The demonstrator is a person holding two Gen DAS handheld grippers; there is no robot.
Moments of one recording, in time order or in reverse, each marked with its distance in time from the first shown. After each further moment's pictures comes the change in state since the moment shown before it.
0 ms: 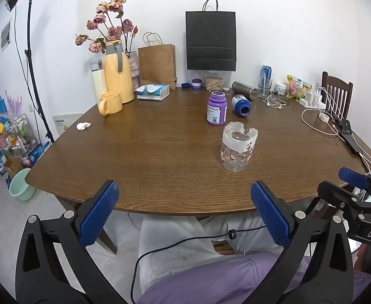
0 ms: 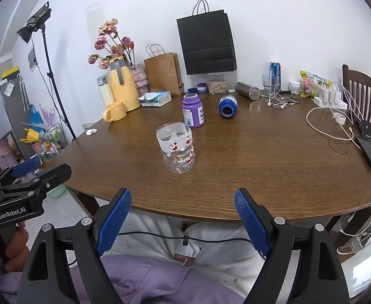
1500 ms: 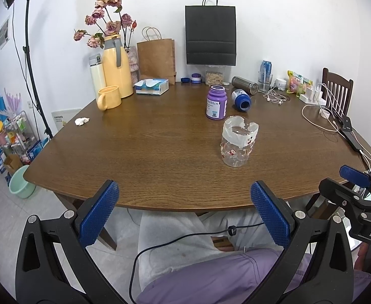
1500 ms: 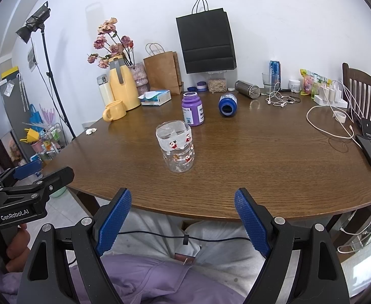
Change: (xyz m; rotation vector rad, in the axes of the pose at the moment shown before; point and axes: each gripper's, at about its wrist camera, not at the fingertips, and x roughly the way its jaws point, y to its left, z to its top) left arm 0.010 0.003 -0.008 0.004 0.022 0.004; right arm 0.001 0.000 0.000 0.001 0.001 0.000
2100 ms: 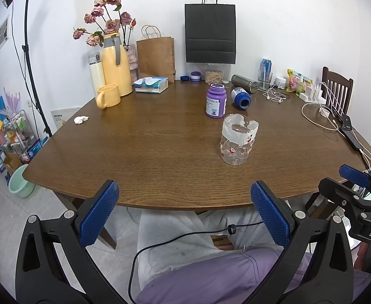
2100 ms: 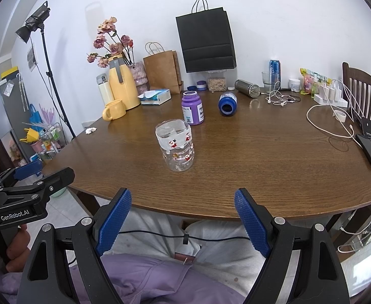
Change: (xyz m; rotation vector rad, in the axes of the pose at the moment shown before) left arm 0.007 -0.007 -0.015 0.003 0.007 0.000; right arm 0.001 0.000 0.000 0.001 0.001 0.000
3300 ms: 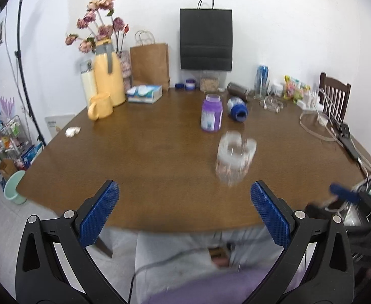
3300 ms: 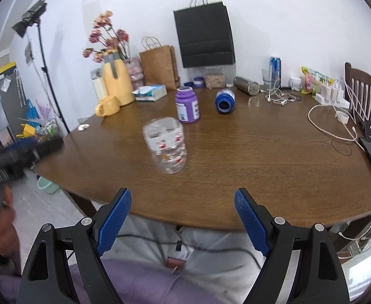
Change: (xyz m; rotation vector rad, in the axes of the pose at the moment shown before) left arm 0.022 -0.010 0.044 0.007 -0.024 -0.044; right arm 0.048 -0.031 0.015 0.005 0.030 -0.026
